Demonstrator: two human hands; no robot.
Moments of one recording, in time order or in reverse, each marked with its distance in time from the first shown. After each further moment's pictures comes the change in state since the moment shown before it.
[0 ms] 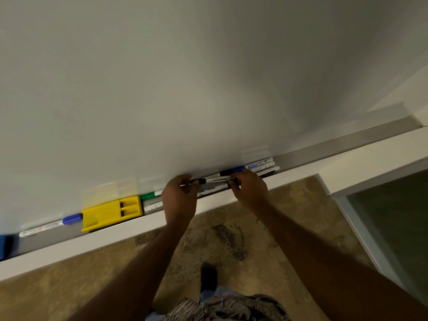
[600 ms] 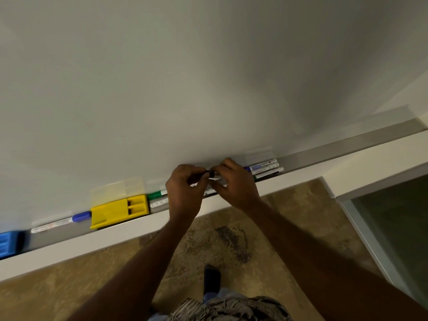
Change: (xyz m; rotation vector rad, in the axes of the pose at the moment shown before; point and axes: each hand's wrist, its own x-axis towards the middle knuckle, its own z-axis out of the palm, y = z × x) left_hand -0.006 0.031 -0.020 -0.133 0.019 0.370; right_hand 0.002 -0.057 -0.012 0.133 0.143 -0.400
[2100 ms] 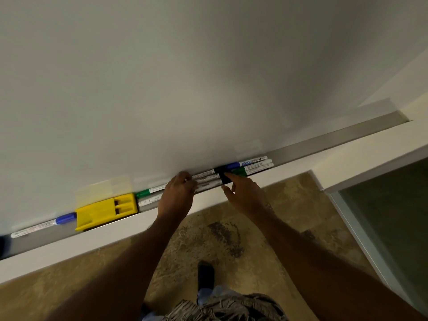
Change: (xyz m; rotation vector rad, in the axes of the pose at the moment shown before) left_hand -0.003 -0.062 0.015 0.623 -0.422 0.226; right_hand -0.051 0.054 0.011 -0.107 -0.169 0.408
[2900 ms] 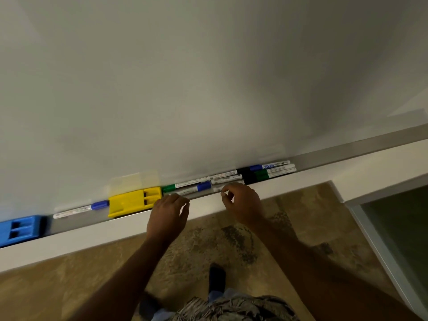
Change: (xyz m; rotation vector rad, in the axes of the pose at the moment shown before) left_hand -0.078 -0.051 -0.038 0.106 0.026 -0.095; right_hand -0.017 -0.061 0.028 0.122 0.047 -0.152
